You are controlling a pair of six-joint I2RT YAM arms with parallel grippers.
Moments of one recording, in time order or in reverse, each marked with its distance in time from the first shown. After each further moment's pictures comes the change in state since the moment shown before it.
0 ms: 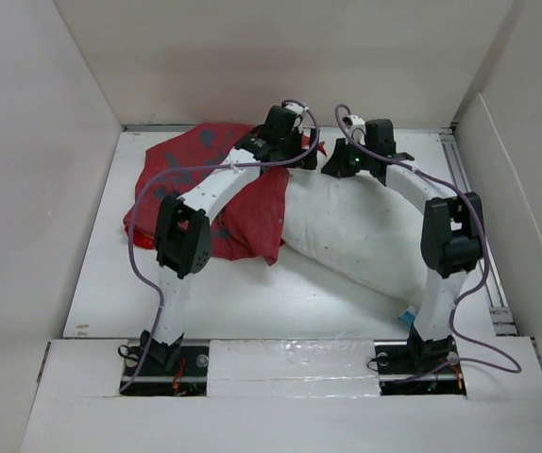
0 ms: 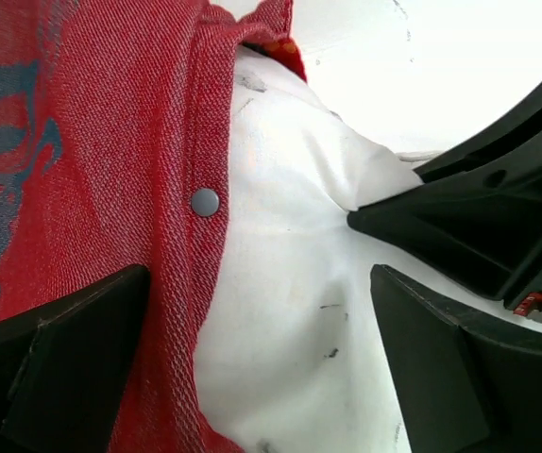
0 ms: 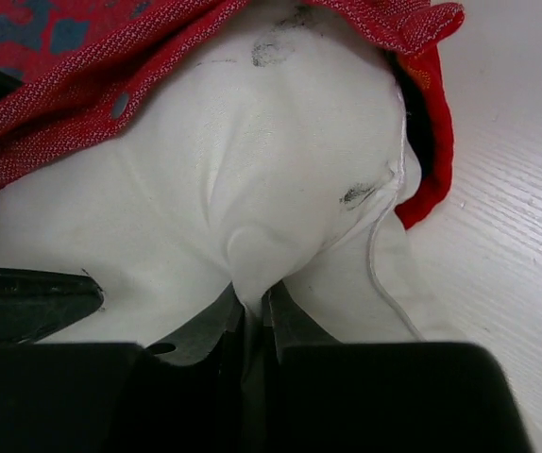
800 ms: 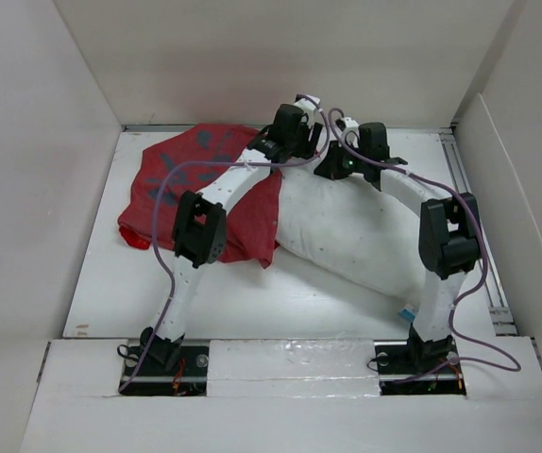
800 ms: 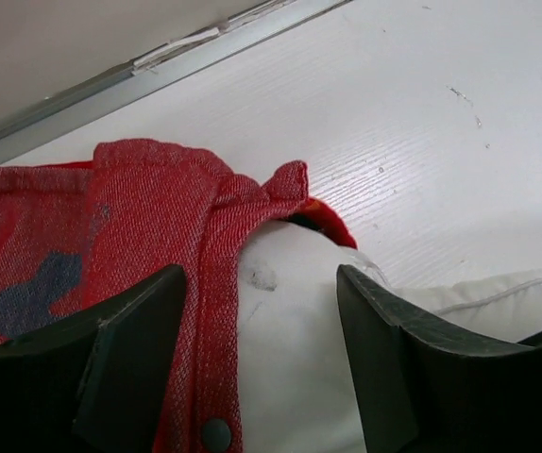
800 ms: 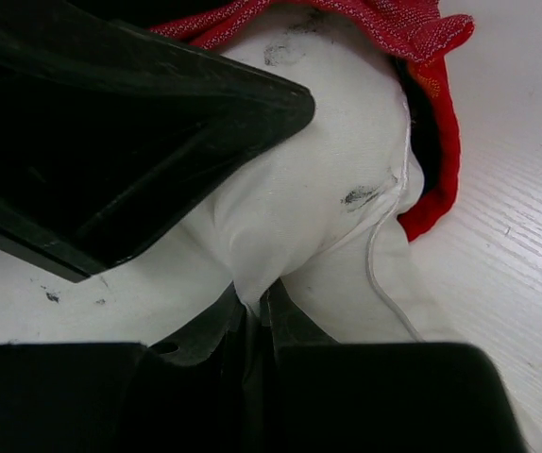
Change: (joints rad) left arm -0.002 0.187 0.154 0.202 -0.118 0.259; right arm 0.039 -0.006 -0.048 0.098 -0.009 0.027
